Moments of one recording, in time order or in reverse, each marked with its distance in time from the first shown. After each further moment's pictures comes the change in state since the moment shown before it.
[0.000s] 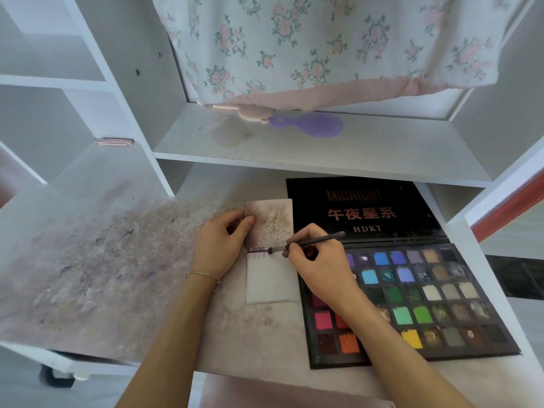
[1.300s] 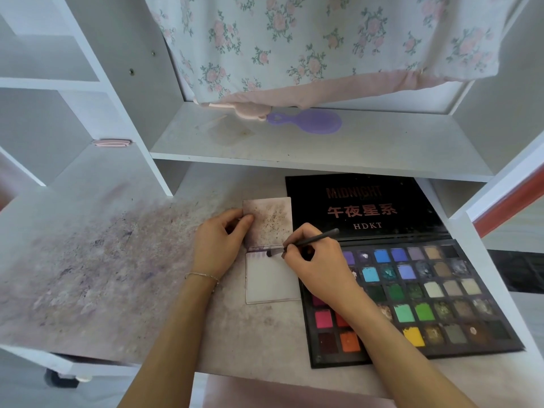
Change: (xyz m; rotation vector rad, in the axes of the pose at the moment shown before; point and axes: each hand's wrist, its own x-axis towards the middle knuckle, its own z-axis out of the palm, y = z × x) left_hand -0.001 0.004 0.000 -0.002 0.003 -0.026; right_hand 0.004 0.005 0.003 -0.050 -0.058 -0.031
